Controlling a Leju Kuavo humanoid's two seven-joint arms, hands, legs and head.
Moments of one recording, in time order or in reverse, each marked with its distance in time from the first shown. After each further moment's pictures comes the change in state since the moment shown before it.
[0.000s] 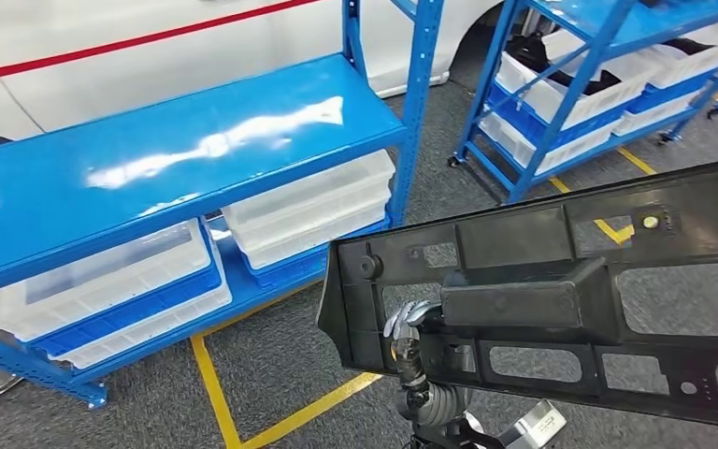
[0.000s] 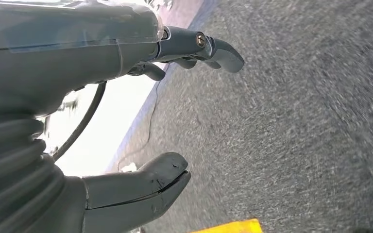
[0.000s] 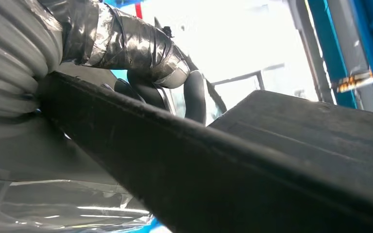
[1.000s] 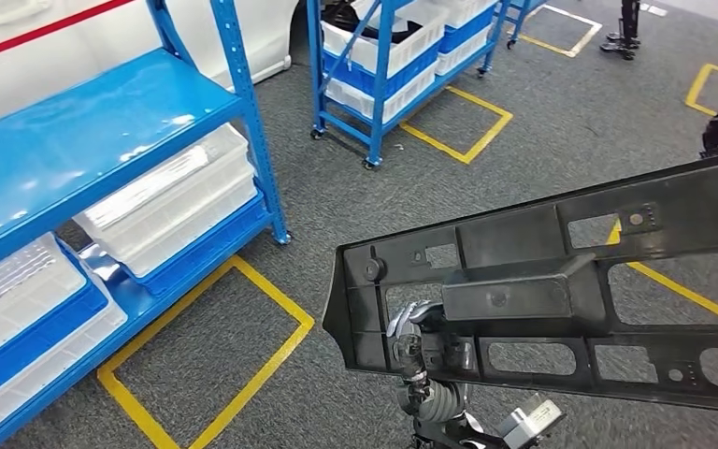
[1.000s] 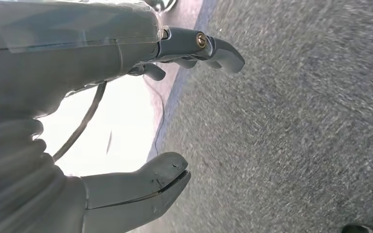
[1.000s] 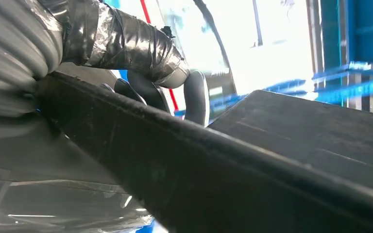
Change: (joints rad) left arm 0.006 0.004 0.019 0.000 0.005 -0.011 -0.009; right arm 0.008 0.018 -0.027 0.028 -0.022 -0.004 0.015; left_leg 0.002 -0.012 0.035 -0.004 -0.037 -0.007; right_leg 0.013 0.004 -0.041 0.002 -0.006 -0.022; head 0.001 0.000
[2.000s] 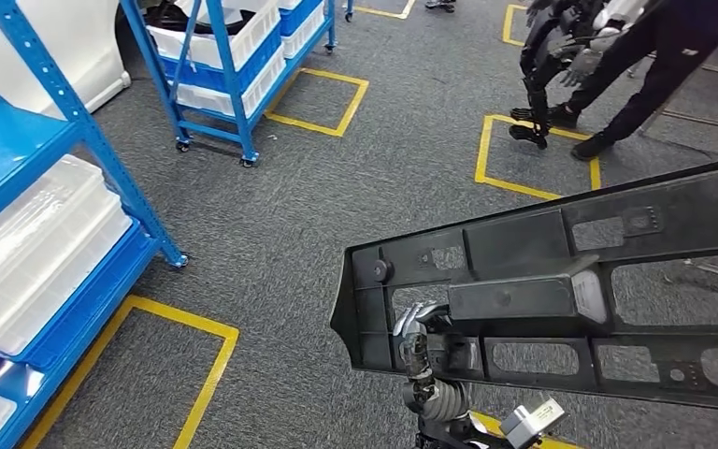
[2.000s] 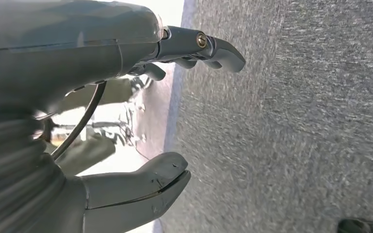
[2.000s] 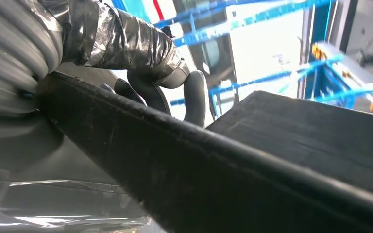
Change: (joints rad) left arm 0.003 -0.002 0.017 0.000 0.009 -0.005 -0.008; right arm 0.017 0.006 -0.020 0.005 -0.009 -0.009 -0.002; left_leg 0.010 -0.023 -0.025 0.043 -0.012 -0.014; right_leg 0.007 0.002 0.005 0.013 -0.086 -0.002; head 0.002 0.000
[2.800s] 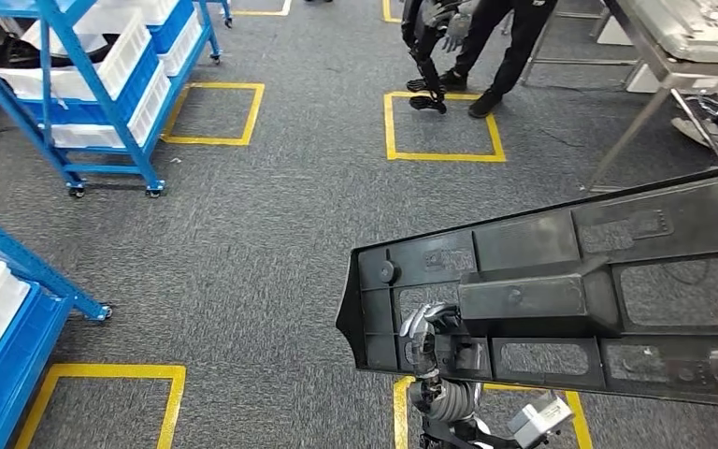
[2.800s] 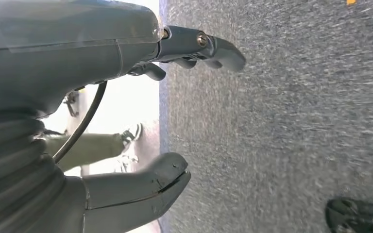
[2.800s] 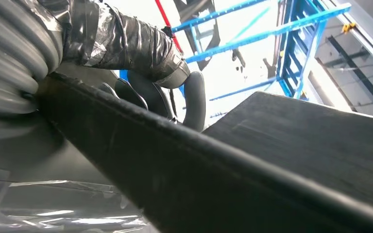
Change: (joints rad) left arm -0.005 0.001 0.009 0.000 0.000 -0.005 0.000; right arm 0.019 0.011 -0.022 -0.006 -0.026 0.009 -0.007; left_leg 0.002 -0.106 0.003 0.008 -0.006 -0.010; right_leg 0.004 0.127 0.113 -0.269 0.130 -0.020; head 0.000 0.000
